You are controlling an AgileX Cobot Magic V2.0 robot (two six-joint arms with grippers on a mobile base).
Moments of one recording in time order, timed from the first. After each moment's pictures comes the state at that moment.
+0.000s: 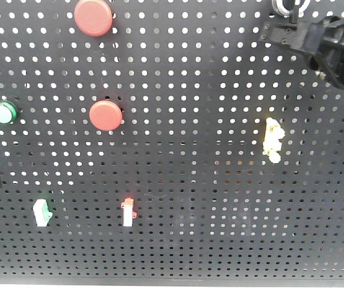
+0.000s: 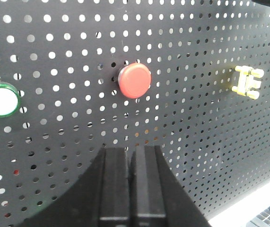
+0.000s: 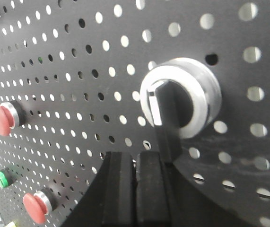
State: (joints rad) left arm -0.56 0.70 -0.82 -0.09 0.19 0.07; right arm 0.21 1.22 -1.41 1.21 0.48 -0.92
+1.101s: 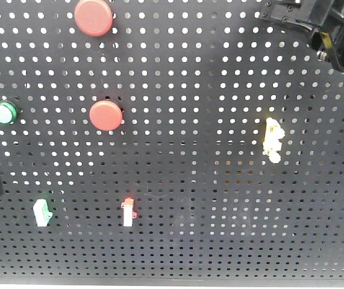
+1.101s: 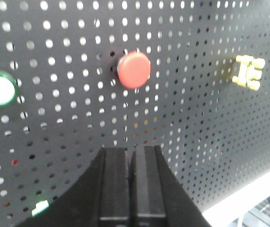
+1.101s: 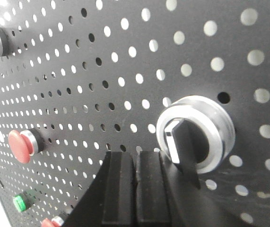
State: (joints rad) left arm -0.56 0.70 -0.82 -0.09 0.23 0.07; right arm 0.21 1.23 -1.44 1.31 0.47 -0.95
